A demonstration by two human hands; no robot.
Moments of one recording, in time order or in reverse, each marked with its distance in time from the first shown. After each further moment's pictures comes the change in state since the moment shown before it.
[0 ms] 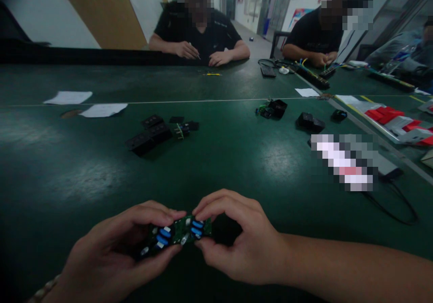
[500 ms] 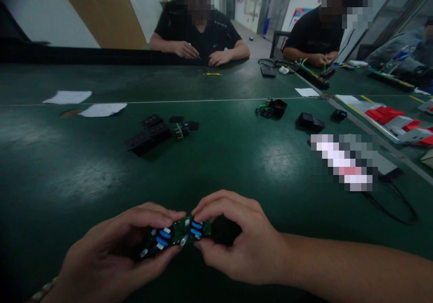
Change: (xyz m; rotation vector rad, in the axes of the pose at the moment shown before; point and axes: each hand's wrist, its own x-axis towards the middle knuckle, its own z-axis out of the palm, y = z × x) left_hand -0.003 -0.002 0.001 0.025 0.018 0.019; right_hand 0.000 -0.001 -0.002 -0.003 -0.029 0.009
